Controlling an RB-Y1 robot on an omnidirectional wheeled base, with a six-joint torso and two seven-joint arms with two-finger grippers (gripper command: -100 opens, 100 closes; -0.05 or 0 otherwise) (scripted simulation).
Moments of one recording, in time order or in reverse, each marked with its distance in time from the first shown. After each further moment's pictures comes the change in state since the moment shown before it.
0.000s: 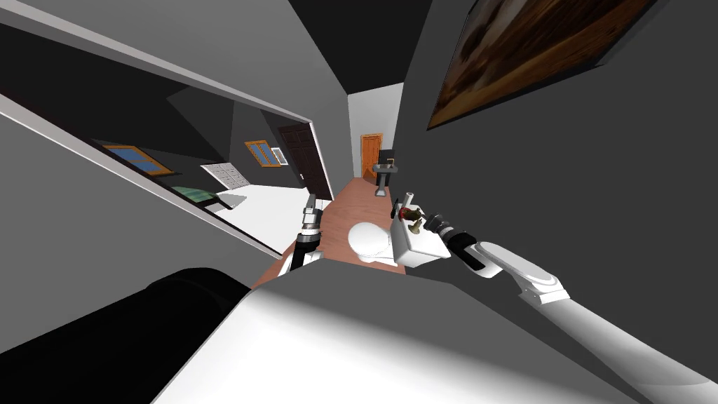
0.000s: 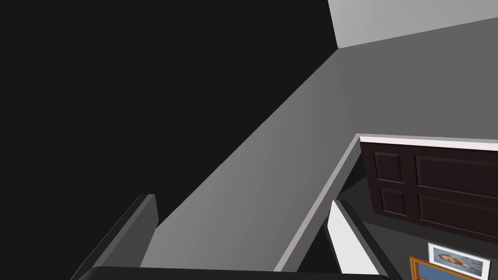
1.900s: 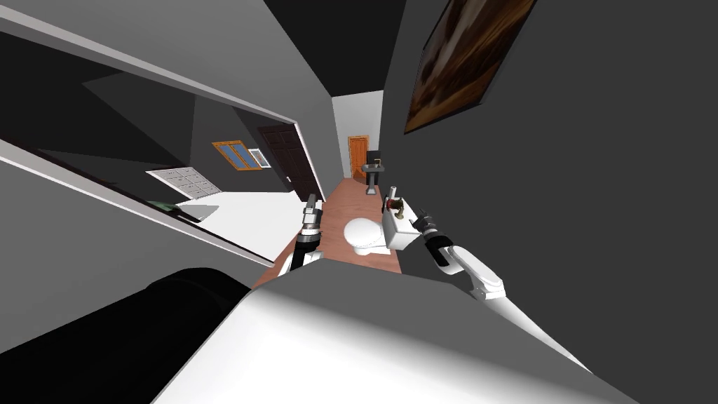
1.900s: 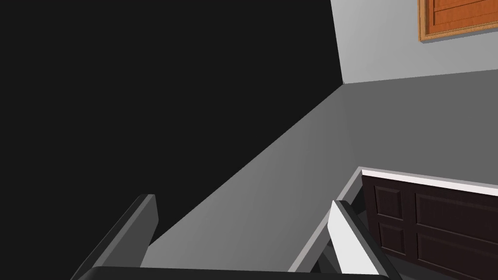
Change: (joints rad) left arm 0.000 0.000 0.000 0.000 0.000 0.000 0.000; right arm 0.006 0.354 -0.015 -0.035 0.175 0.144 0.105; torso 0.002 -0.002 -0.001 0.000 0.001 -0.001
